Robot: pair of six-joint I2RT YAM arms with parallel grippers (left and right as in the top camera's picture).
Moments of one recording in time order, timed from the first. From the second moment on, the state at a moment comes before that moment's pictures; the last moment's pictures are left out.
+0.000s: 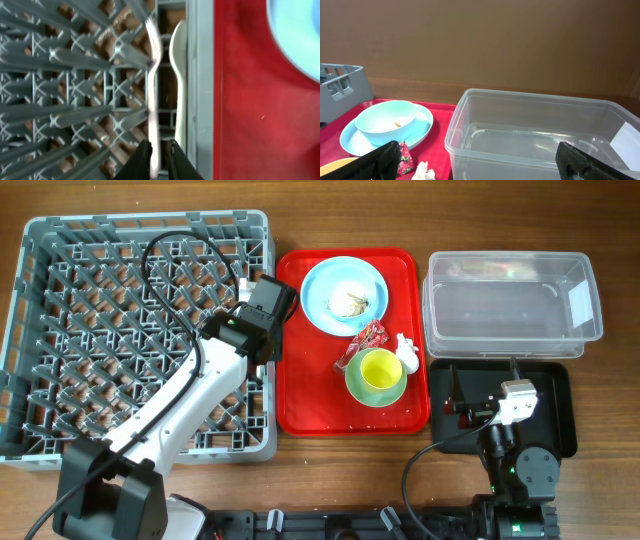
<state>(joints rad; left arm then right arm) -0.46 1.57 1.11 -0.76 -0.35 -0.38 -0.01 0.02 0.01 0.00 -0.10 -0.05</state>
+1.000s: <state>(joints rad) -0.83 1.53 1.11 -0.50 0.27 -0.60 -0.01 0.02 0.01 0.00 -0.10 -0.05</state>
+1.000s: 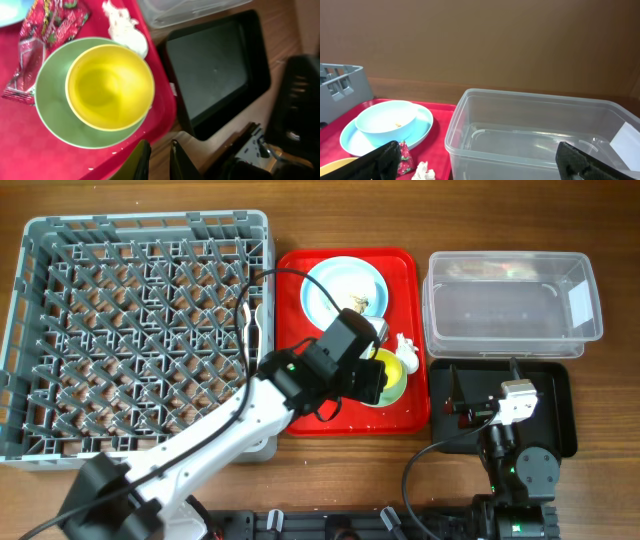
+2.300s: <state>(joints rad) -0.22 1.09 1.12 -0.84 0.16 -0.63 -0.01 0.02 0.01 0.13 -0.13 -0.03</state>
